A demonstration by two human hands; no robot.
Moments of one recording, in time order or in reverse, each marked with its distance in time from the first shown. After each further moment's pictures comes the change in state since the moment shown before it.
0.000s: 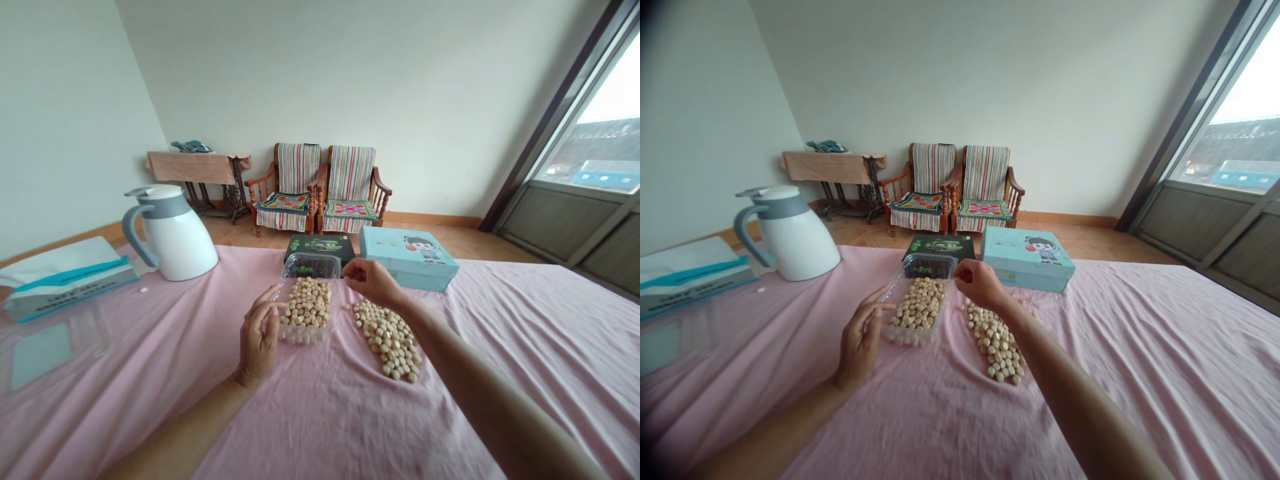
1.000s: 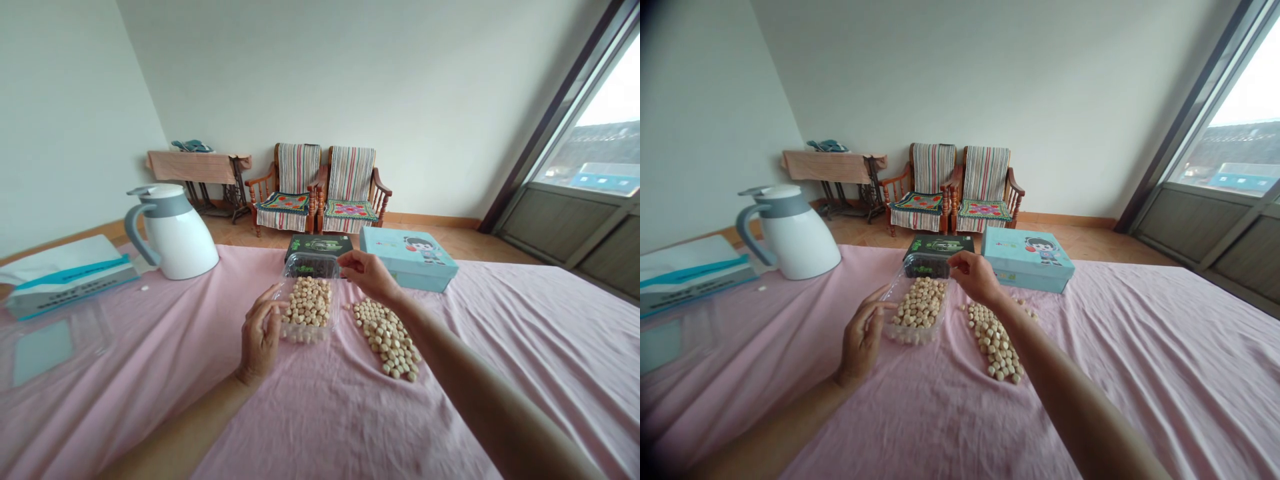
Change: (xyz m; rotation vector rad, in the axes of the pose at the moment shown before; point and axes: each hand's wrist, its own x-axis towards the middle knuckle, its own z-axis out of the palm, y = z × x) left_hand 0.000 0.001 0.000 0.019 0.003 0.009; right_hand 0.010 -0.008 0.005 0.062 0.125 0.005
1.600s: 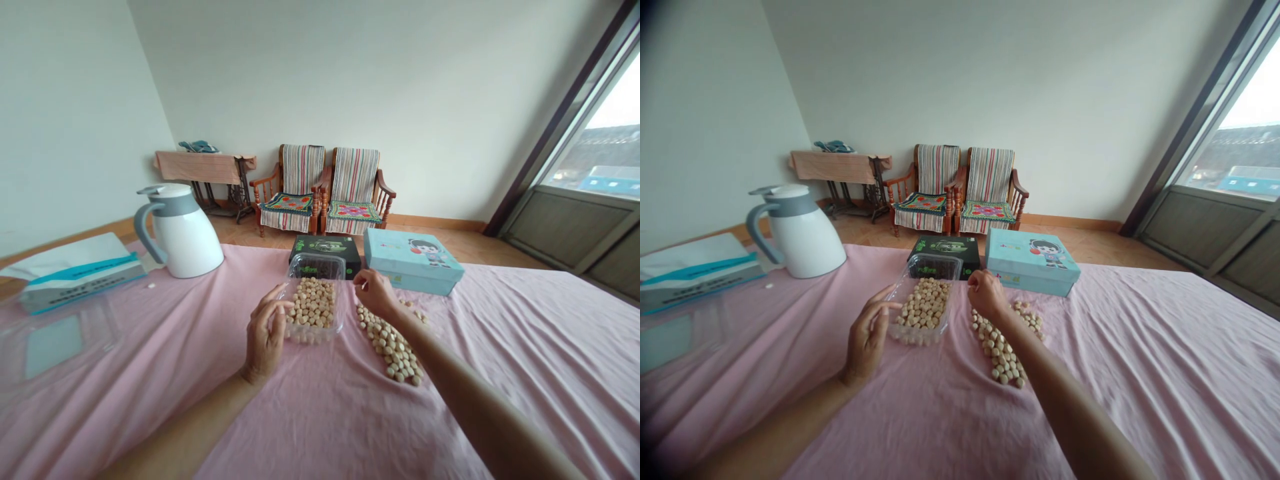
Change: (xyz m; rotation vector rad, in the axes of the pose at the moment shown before) left_hand -0.001 -0.001 0.002 -0.040 0.009 0.014; right_hand -0.020 0.035 0.016 -0.445 0.019 0.064
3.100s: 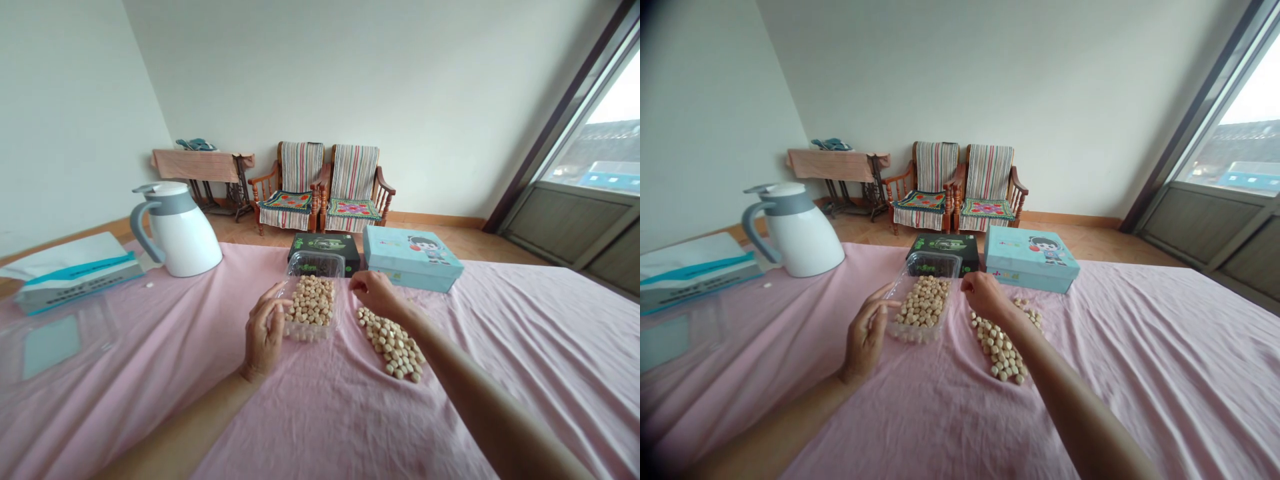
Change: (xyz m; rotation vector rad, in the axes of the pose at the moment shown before) left_hand 0.001 0.001 -0.001 0.017 -0.016 -0.012; right_hand -0.006 -0.019 -0.027 0.005 -0.192 -0.109
